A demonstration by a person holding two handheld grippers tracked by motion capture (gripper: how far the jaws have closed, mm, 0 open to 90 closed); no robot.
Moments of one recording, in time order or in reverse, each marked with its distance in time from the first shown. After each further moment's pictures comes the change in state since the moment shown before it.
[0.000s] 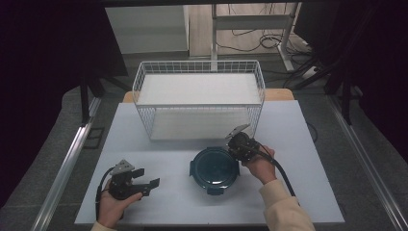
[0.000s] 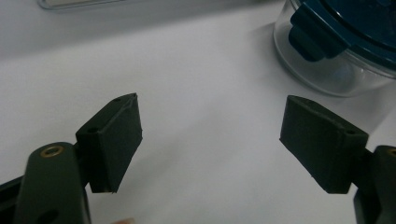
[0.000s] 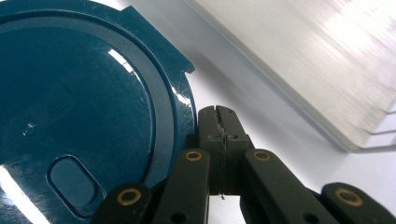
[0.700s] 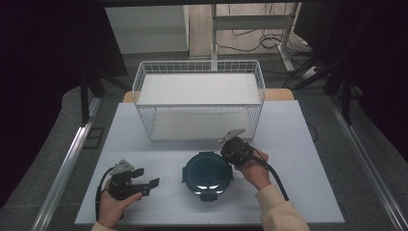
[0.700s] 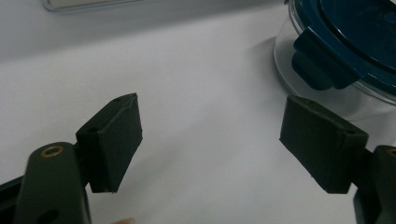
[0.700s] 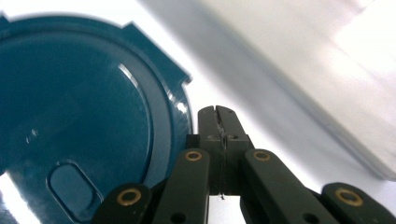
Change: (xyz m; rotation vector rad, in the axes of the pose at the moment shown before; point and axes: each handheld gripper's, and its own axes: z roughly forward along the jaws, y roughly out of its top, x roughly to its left) left arm 0.001 0.000 -0.001 -0.008 0.009 -0.005; right arm 0.022 0.002 -0.002 -0.082 0.029 -0.021
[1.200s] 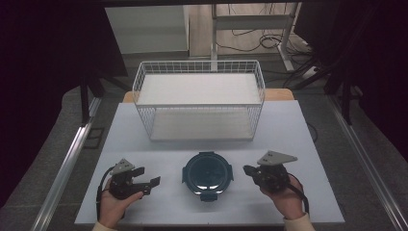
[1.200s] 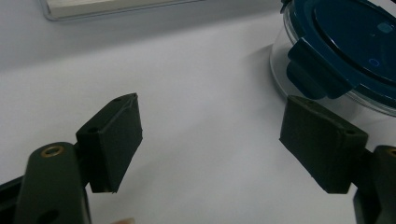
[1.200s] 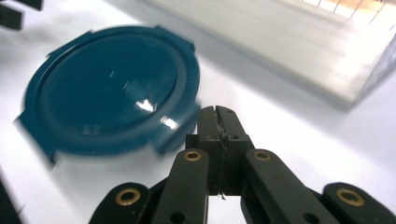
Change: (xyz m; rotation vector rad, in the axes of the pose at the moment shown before) left arm -0.005 0.004 0.000 -0.015 0.006 0.002; right arm 0.004 -0.089 -0.080 -0.230 0.050 0.164
